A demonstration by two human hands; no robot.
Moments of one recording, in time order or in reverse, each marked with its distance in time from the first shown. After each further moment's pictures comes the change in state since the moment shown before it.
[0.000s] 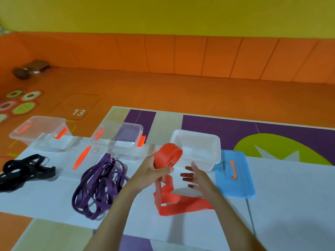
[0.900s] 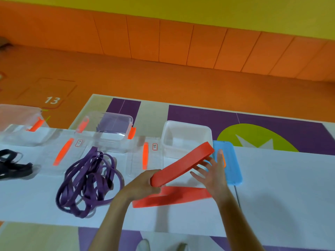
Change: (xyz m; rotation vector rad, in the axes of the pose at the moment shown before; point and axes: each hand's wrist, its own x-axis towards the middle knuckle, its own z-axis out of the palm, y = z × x) left_hand -0.016 -0.059 -0.017 0.331 -0.370 -0.078; right_hand -0.027 -0.004 -0.021 0.606 0.296 -0.072
